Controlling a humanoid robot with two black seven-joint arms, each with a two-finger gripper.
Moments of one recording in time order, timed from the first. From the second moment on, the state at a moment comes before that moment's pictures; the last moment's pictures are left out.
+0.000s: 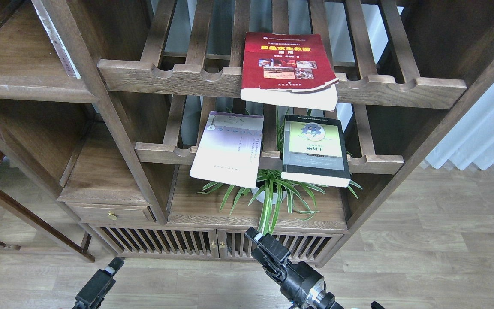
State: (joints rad) left arm 0.37 0.42 -0.95 -1.33 -0.10 -0.49 -0.13; right arm -0.18 0.02 0.97 1.19 0.03 0.45 -0.20
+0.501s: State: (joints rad) left arm 0.34 0.39 -0.97 -1.22 -0.10 -0.49 -0.12; right arm -0.15 0.02 0.95 1.11 0.03 0.57 -0.20
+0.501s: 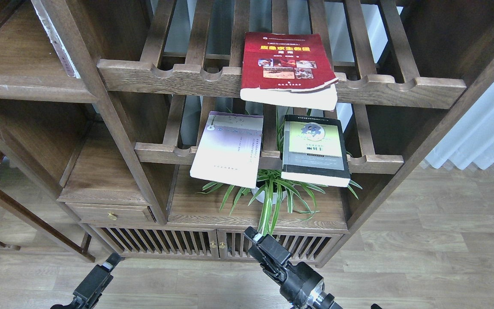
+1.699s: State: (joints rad) left arm 0.29 0.41 -1.11 -1.09 -0.11 -0.49 -0.12; right arm -0.08 0.01 0.95 1.04 0.17 0.58 -0.02
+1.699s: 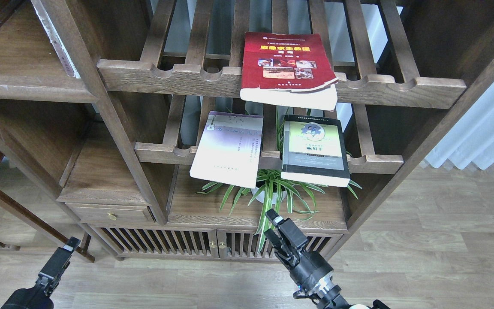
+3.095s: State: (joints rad) left arm 0.28 0.45 -1.17 -1.06 -0.11 -0.49 -0.13; right arm 0.04 0.01 1.07 1.04 0.34 0.58 0.08
